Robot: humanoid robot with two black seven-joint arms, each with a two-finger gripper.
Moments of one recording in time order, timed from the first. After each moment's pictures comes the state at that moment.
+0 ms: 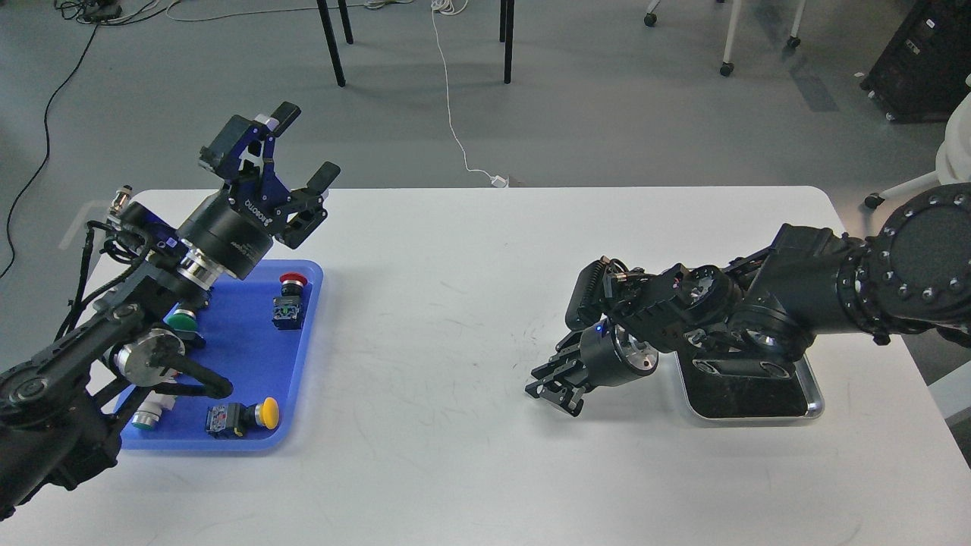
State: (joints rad) left arm -0.44 0.45 -0.95 -1.16 0.63 -0.39 -0.47; right arm 1.50 -0.09 -1.00 1.05 -1.15 -0.14 0.49
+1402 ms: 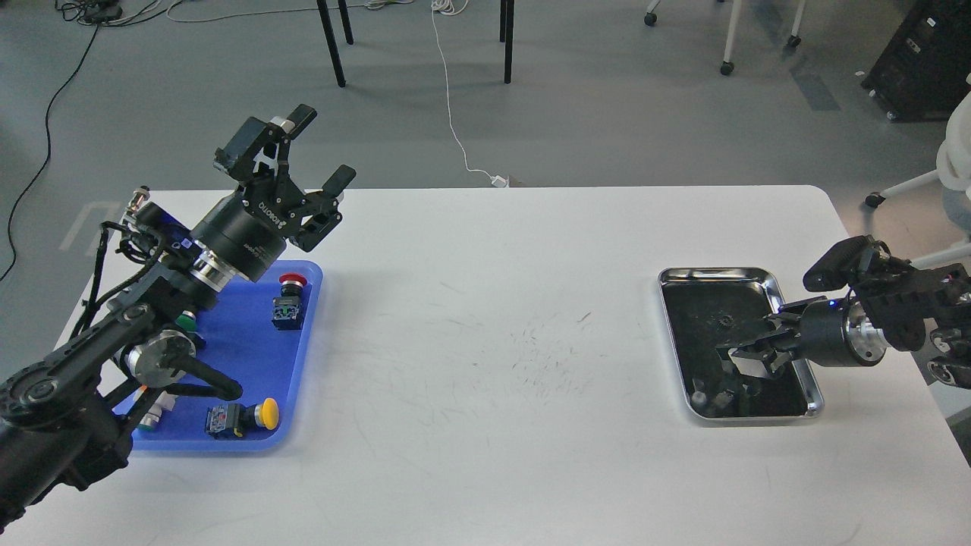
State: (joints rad) left arm -0.44 0.43 -0.95 -1.18 0.63 -0.40 -0.46; right arm 1.36 -0.69 -0.81 1.08 -1.24 -0.15 0.49
